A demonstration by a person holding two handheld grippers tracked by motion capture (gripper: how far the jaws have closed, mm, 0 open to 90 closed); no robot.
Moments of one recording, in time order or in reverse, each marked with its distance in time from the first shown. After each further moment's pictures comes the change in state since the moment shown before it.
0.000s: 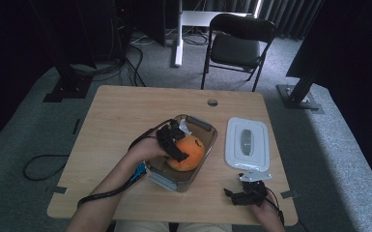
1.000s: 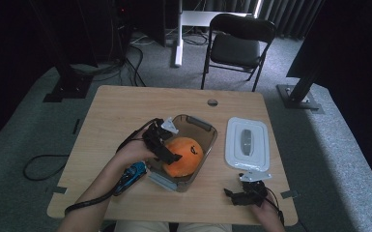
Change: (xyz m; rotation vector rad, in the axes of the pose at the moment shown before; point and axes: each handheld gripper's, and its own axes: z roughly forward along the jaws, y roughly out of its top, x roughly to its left) left arm -0.001 -0.028 -0.036 -0.113 -0.029 -0.058; right arm 0.000 0.000 0.000 -0.001 -0.001 -0.002
